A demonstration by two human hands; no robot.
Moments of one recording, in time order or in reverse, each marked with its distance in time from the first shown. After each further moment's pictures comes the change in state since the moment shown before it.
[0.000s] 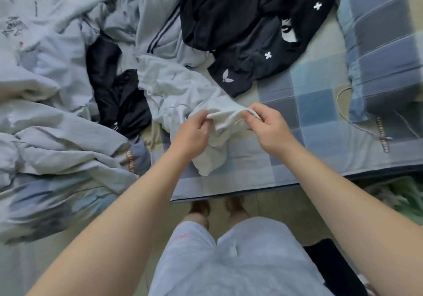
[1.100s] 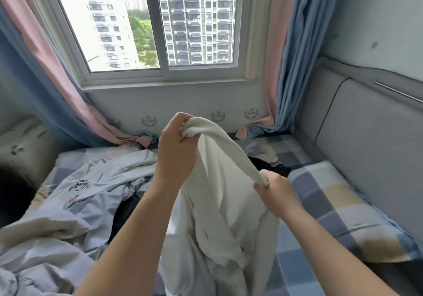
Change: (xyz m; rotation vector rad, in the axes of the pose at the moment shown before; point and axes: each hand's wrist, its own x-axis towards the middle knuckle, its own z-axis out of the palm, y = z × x) left_hand -0.159 0.281 -0.208 -0.390 0.779 0.880; right_hand -0.065 -0.212 -0.116 -0.515 0.410 -0.310
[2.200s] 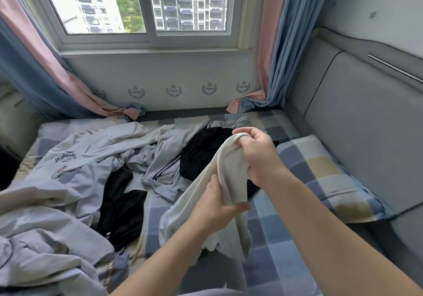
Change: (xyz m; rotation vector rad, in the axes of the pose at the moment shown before) left_hand -0.172 -0.060 0.060 0.191 -0.665 -0.589; right_hand -0.042 -0.086 -0.016 0.849 0.054 0.294
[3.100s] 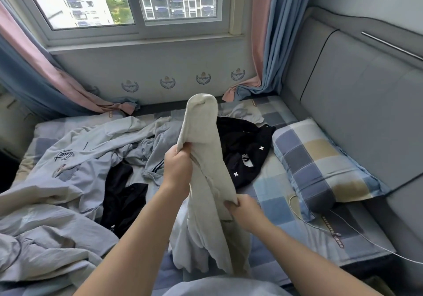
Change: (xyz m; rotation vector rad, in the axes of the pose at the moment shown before) left_hand 0.015 0.024 -0.055 -0.725 0.413 -0.122; right_hand -0.036 0.171 -0.039 -0.737 -0.274 0.154
